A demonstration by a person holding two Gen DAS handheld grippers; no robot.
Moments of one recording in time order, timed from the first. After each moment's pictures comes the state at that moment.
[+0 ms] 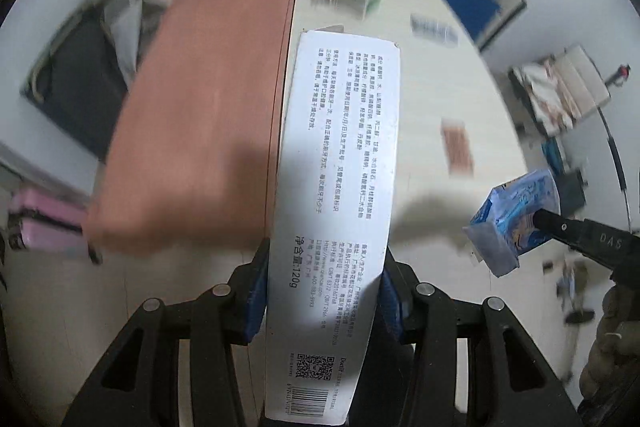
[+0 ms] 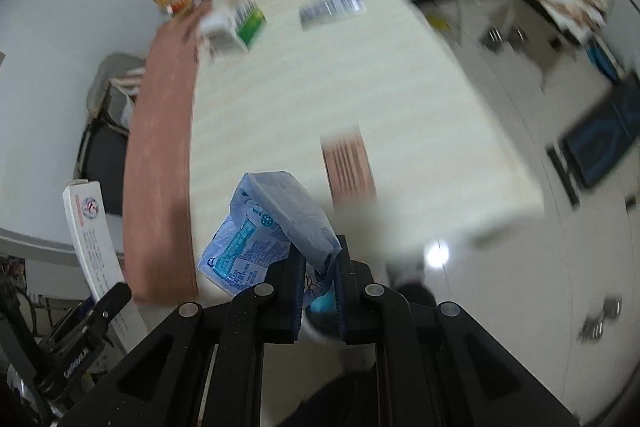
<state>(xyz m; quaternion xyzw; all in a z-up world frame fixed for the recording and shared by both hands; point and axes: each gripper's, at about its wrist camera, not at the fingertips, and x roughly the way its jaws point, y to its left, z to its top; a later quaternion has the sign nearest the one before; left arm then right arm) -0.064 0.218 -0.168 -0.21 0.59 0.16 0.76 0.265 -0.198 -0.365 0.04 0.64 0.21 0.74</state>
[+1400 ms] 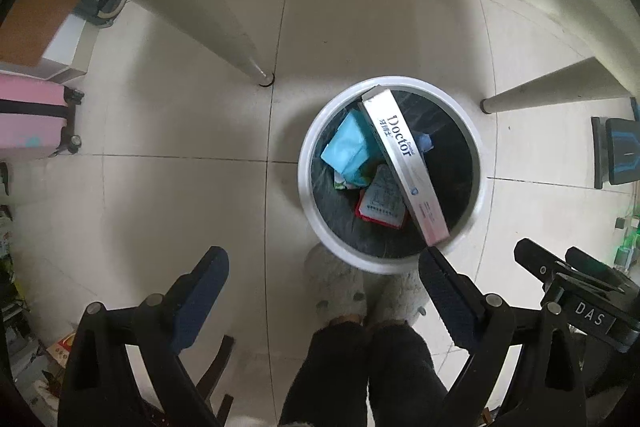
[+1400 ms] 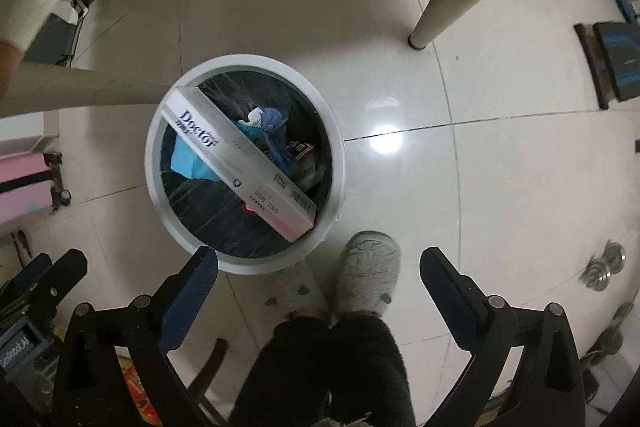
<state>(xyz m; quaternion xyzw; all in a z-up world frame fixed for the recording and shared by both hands) -0.155 0.196 -0.548 -0.22 0.72 0.21 0.62 0.125 -0.149 -0.814 -0.11 0.76 0.15 0.63</state>
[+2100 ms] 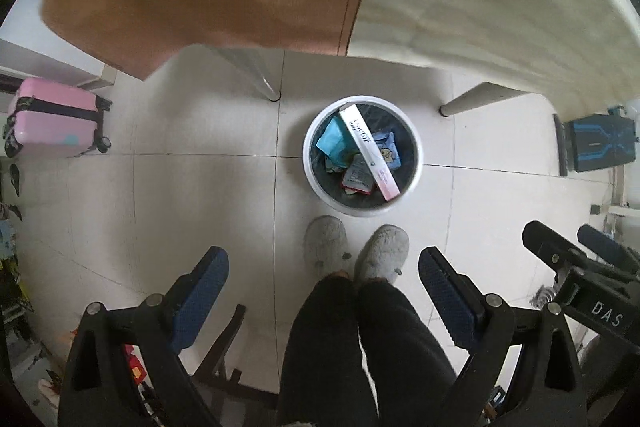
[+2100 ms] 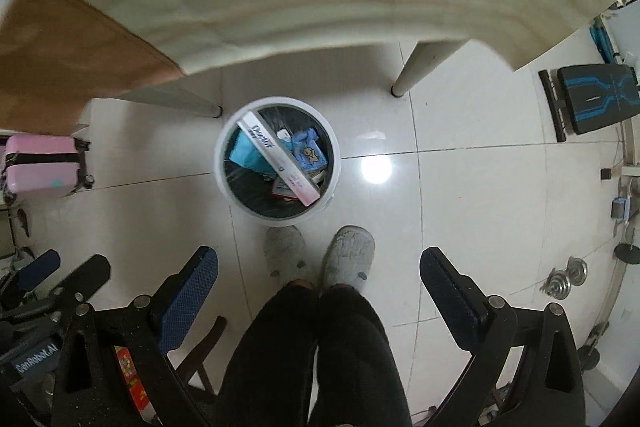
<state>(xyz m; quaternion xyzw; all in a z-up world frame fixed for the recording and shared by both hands) -0.177 0.163 -0.370 -0.22 0.71 0.20 0.64 0.097 -0.163 -0.571 -0.13 0.71 0.18 0.67</state>
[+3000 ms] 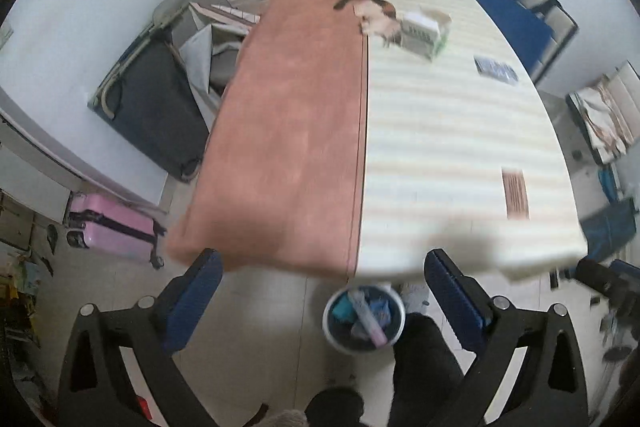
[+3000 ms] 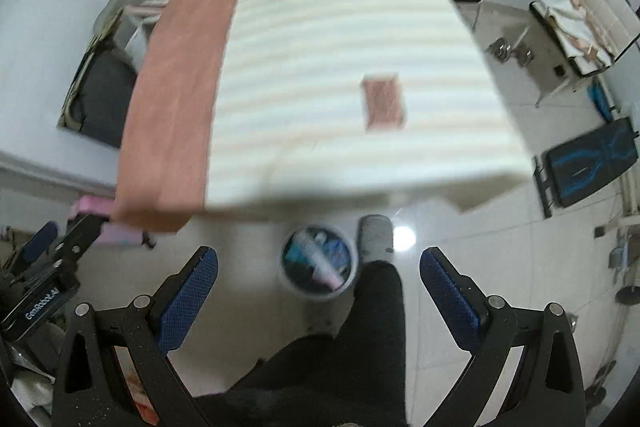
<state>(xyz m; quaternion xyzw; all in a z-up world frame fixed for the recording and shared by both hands) -0.011 0.234 -0.155 -0.14 0.55 0.29 0.77 0.271 -0.150 -0.293 -0.05 0.63 0.23 0.74</state>
